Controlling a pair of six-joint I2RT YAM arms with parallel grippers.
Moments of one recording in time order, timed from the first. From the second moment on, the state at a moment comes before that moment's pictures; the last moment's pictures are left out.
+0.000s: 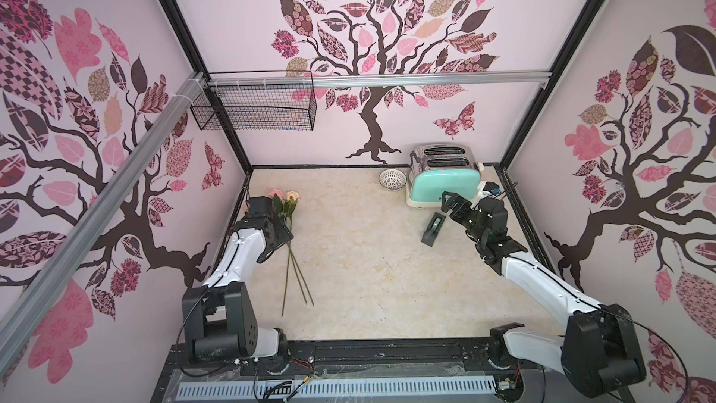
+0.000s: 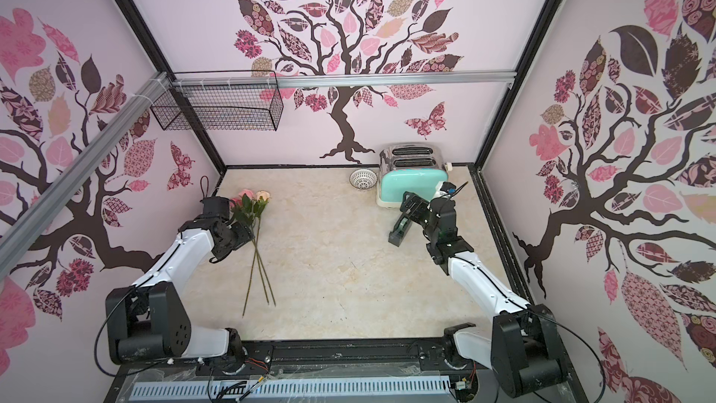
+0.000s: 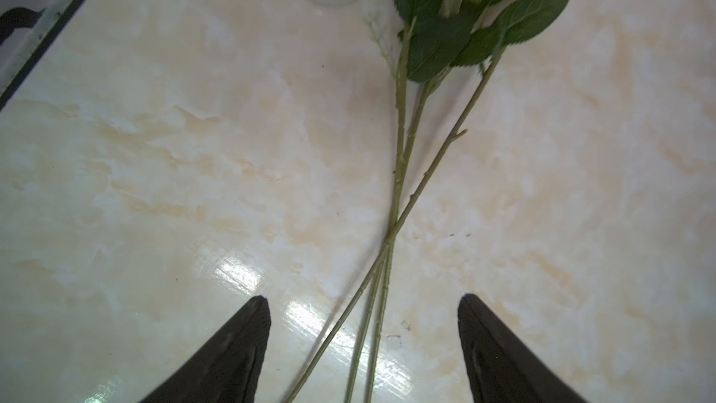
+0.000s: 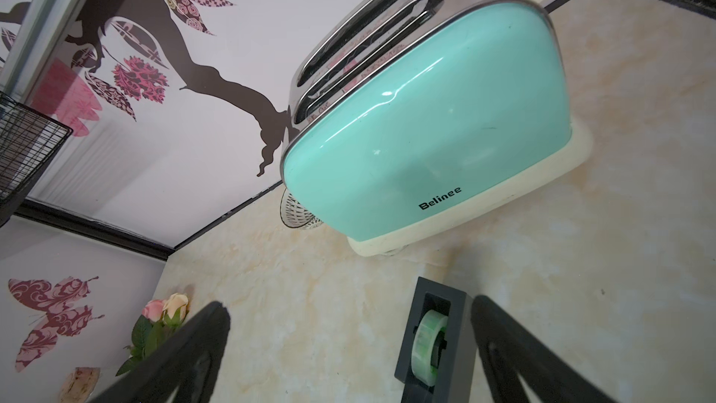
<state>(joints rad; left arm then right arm) 0.11 1.44 0.98 -0.74 -0.08 -0.51 0.20 1.21 0.69 0.21 0.03 0.67</state>
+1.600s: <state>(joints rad) 0.07 2.06 1.48 -0.99 -0.07 -0.42 0.20 1.22 0.67 0.21 0.03 0.61</state>
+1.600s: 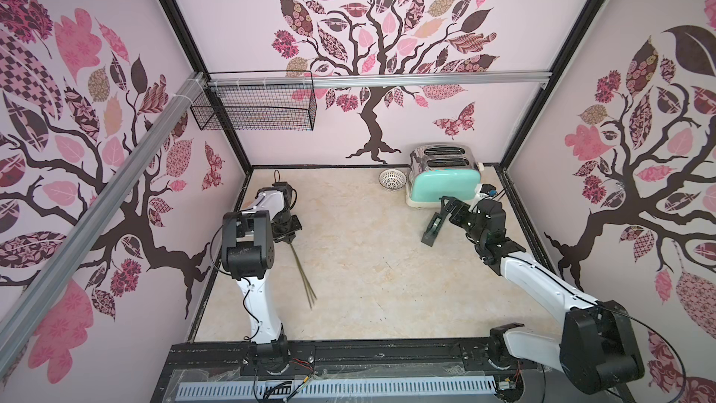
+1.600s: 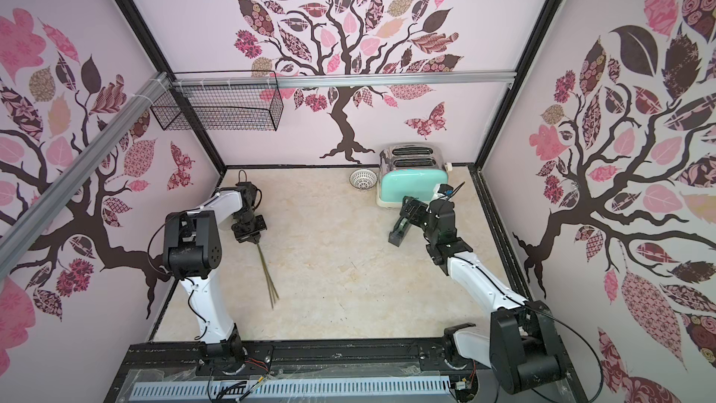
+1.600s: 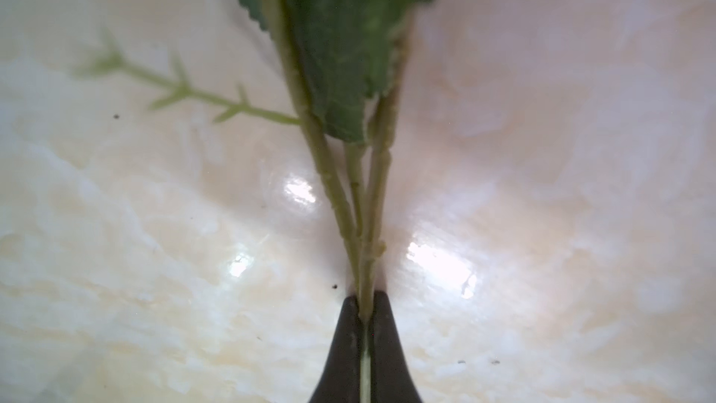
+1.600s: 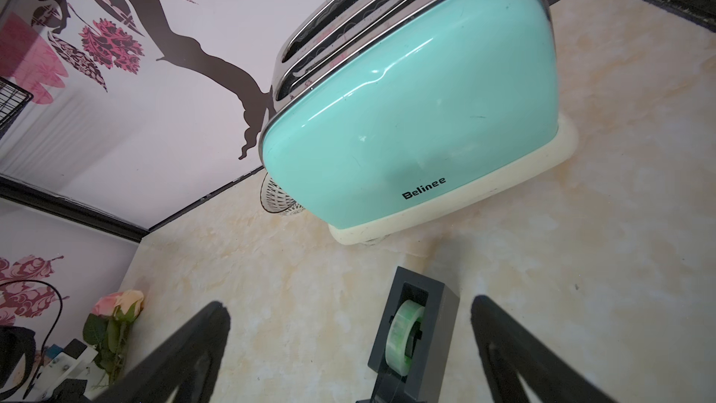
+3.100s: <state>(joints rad) -0.06 1.35 0.95 -0.13 0.77 -0.71 0.61 1.44 0.89 0.33 -0.53 0.60</state>
